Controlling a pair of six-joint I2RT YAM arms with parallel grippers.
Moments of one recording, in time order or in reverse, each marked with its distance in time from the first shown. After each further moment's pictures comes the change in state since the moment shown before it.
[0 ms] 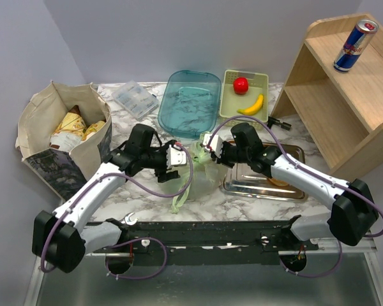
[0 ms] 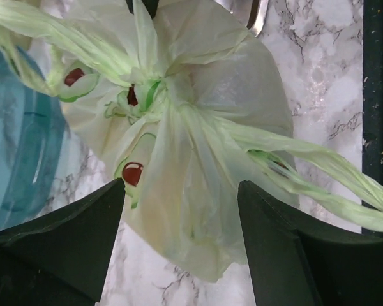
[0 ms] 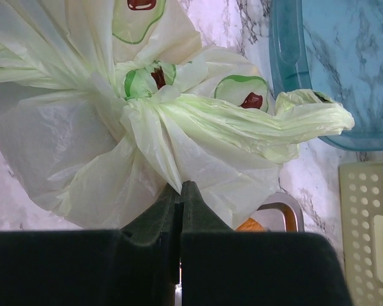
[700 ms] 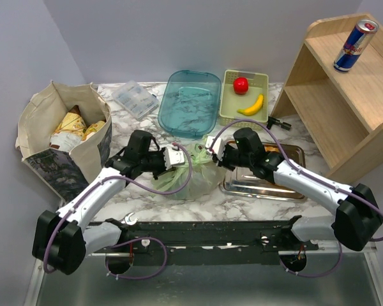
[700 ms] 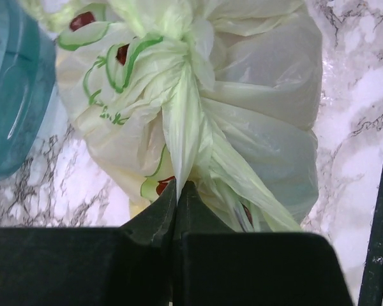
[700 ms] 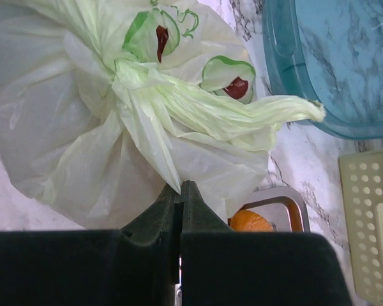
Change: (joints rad) left arm -0.018 0.047 -0.111 0.135 -0.107 -0.119; right arm 0.002 -0.045 -0.075 0.064 0.054 0.039
